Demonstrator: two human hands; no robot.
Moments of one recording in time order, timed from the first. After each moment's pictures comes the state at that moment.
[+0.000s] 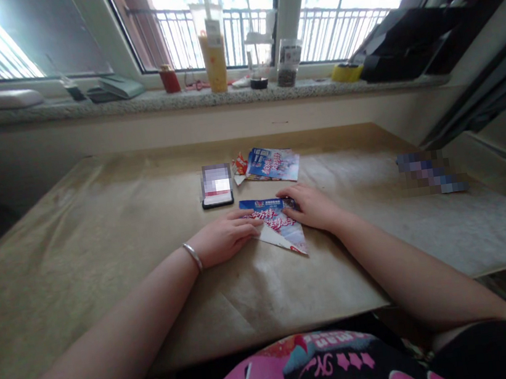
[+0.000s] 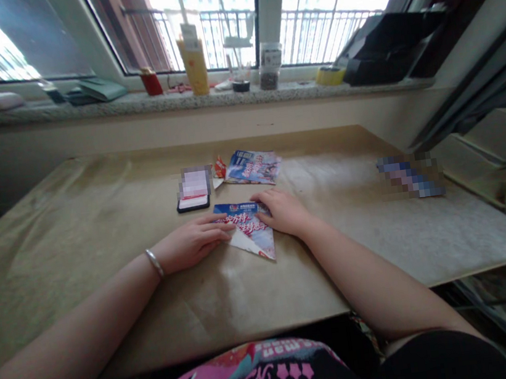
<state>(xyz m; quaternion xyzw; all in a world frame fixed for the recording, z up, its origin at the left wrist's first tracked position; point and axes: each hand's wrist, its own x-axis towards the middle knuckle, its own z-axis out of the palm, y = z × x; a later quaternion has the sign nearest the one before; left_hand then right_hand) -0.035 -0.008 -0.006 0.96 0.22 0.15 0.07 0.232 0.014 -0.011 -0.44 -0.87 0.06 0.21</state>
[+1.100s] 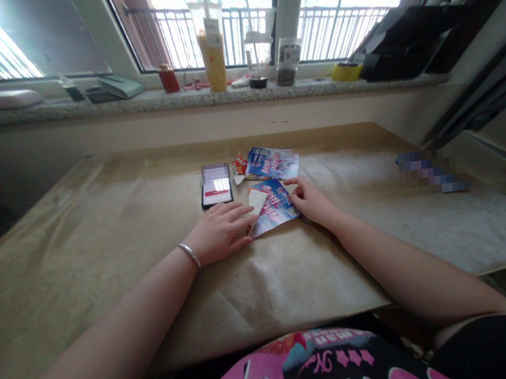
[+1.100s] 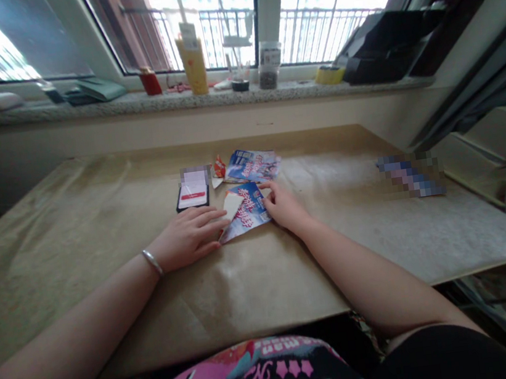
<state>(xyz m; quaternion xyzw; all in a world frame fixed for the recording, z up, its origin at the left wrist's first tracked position) -0.039 -0.009 -0.001 0.95 0.29 0.09 -0.06 0.229 0.021 -0.028 -0.57 -0.72 0.23 0.34</state>
